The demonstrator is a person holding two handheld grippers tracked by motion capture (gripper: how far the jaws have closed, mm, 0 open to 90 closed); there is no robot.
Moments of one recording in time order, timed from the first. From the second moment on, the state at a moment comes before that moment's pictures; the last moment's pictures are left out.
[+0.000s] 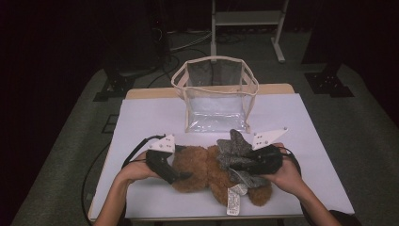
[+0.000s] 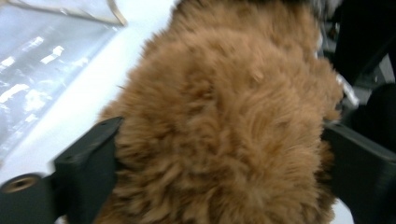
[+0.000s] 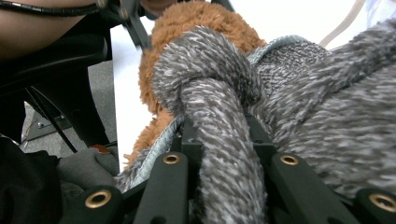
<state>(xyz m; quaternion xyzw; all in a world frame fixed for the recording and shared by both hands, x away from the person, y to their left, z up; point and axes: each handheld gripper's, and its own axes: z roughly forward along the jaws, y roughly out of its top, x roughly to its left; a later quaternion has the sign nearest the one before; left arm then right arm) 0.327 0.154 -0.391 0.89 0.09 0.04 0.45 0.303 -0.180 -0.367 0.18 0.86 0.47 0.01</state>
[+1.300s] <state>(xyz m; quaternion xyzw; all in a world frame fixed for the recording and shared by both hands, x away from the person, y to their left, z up) 0.334 0.071 -0.397 0.90 0.04 0.06 0.44 0.305 -0.241 -0.360 0.23 0.85 0.47 0.02</state>
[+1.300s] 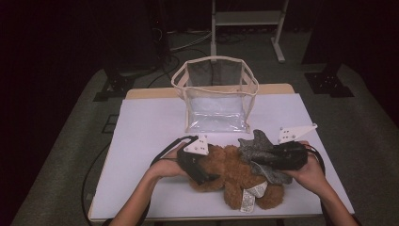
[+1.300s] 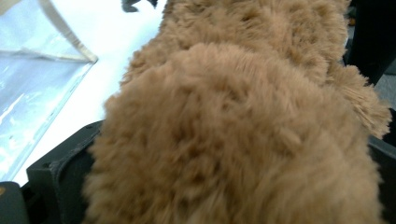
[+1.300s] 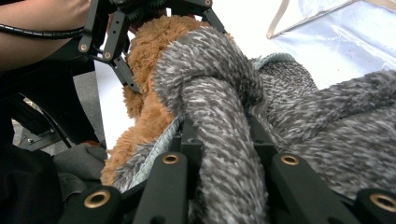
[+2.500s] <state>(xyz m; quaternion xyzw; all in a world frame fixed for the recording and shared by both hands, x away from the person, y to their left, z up) 0.306 0.178 -0.381 0.90 0.07 0.13 0.40 0.294 -0.212 -0.386 0.22 0.85 0.48 0.00</state>
